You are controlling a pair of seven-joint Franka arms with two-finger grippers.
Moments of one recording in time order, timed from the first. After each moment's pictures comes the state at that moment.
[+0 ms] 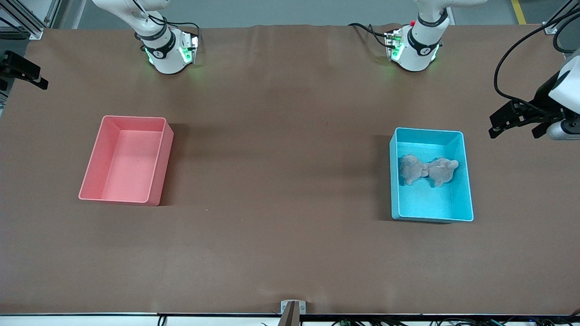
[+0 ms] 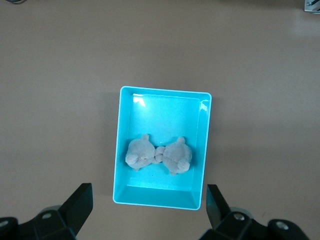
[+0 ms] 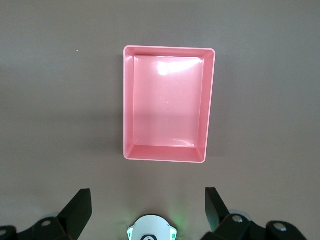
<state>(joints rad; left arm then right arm) -0.07 0.04 -0.01 -1.51 0.00 1.65 -0.08 -0.01 -0.11 -0.11 -1.57 0.02 1.36 -0.10</state>
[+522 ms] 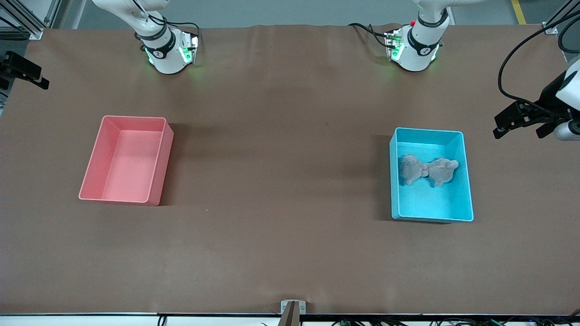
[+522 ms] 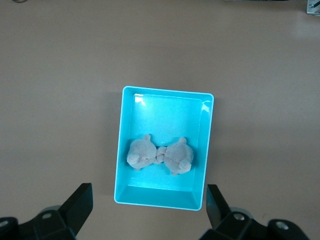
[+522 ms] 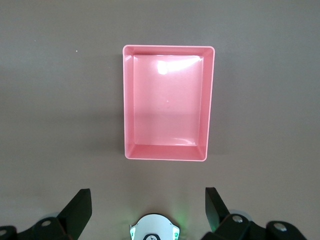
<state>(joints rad) 0.01 0.04 -0.09 -1.51 0.00 1.65 -0.08 -0.01 -0.11 -0.11 -1.57 0.02 1.35 -0.09</state>
